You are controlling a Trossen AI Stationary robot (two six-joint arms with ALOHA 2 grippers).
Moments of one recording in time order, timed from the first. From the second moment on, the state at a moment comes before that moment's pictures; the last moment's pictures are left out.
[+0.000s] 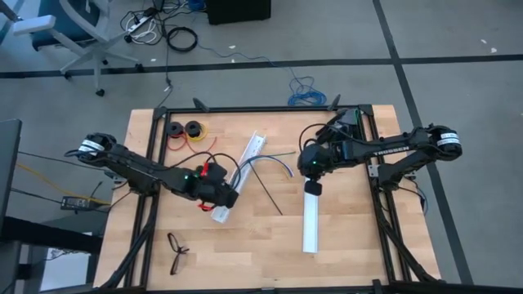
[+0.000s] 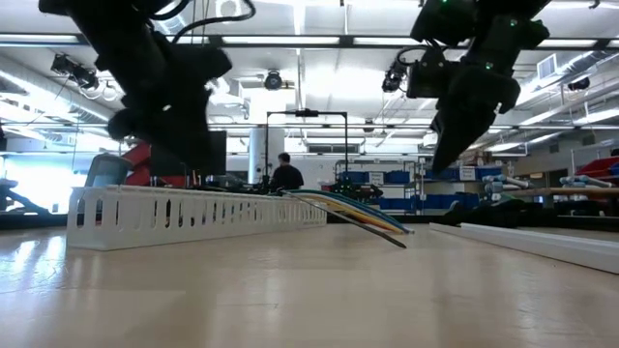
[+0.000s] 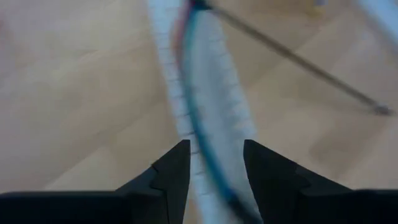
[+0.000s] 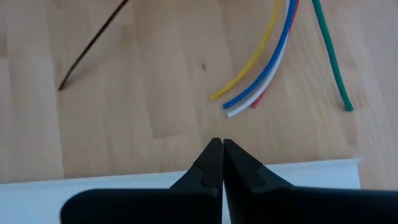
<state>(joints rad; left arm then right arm) -0.29 1.41 0.82 -0.54 -0.53 -1.11 -0.05 1.34 0.81 -0.48 0.03 0.12</state>
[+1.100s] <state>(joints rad) -0.37 1.54 0.81 -0.74 -0.47 -0.65 -0.05 1.34 0.81 -0.28 0.03 0.12</state>
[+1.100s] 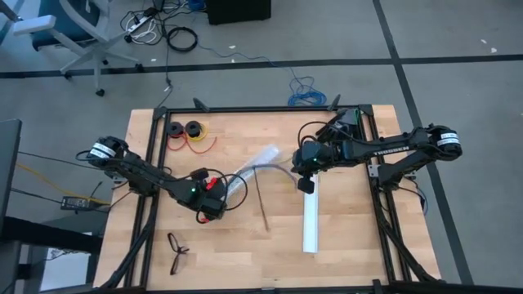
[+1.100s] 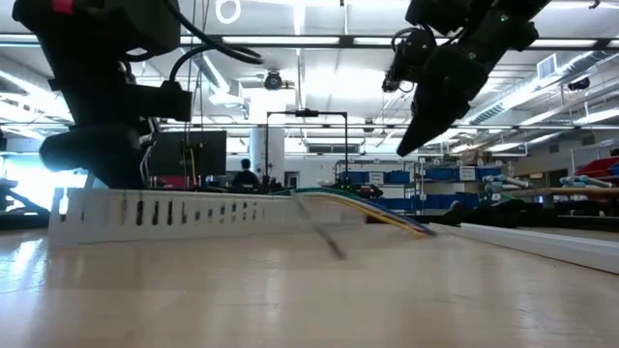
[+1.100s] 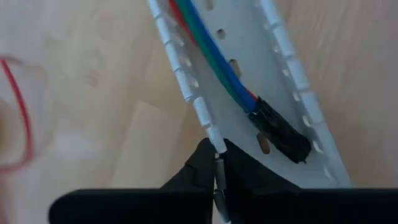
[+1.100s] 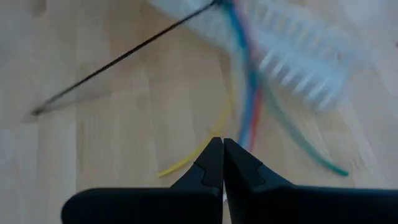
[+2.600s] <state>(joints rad) -0.36 1.54 0.76 -0.81 -0.53 -0.58 -0.06 1.72 0.94 -0.07 -0.05 0.10</state>
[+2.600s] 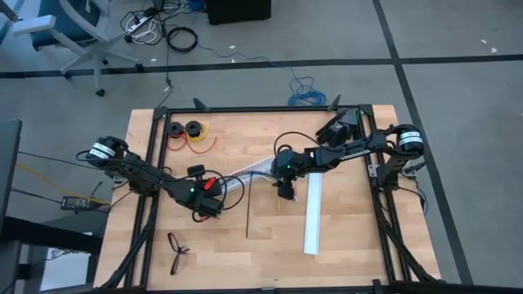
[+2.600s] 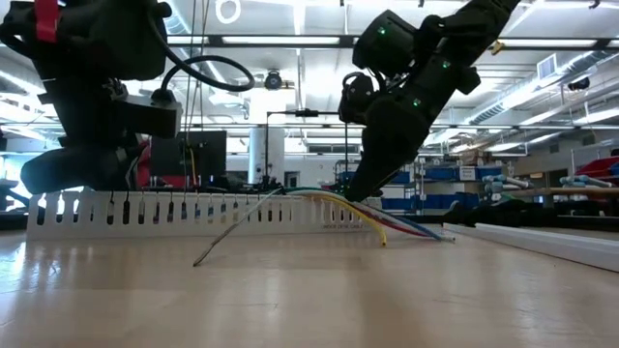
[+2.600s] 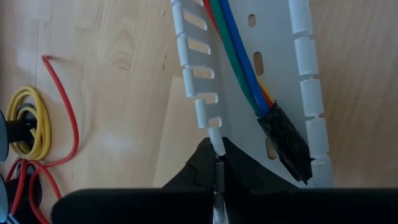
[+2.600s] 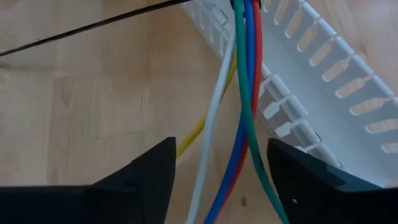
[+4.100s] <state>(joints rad) -0.36 1.54 0.76 -0.80 -0.53 -0.59 -0.07 1.78 1.05 -0.49 0.02 0.08</state>
